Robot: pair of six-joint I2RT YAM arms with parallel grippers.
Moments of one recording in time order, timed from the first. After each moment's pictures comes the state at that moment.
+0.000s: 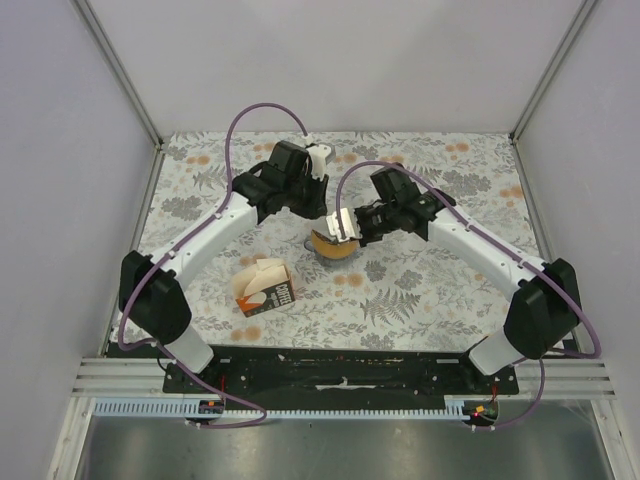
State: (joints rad) left arm -0.60 1.63 1.46 -0.60 0.17 -0.11; right arm 0.59 1.53 1.29 -0.64 -0.64 -1.22
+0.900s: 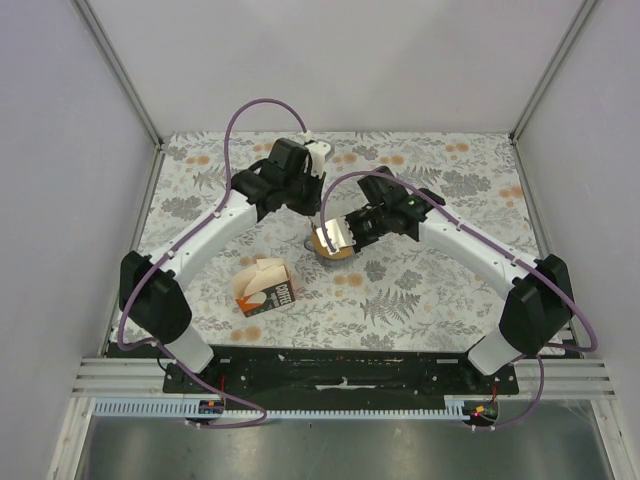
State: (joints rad) left arm -0.60 1.63 1.48 -0.62 0.11 -0.08; right arm 0.66 1.57 1.34 -0.71 -0.49 -1.32
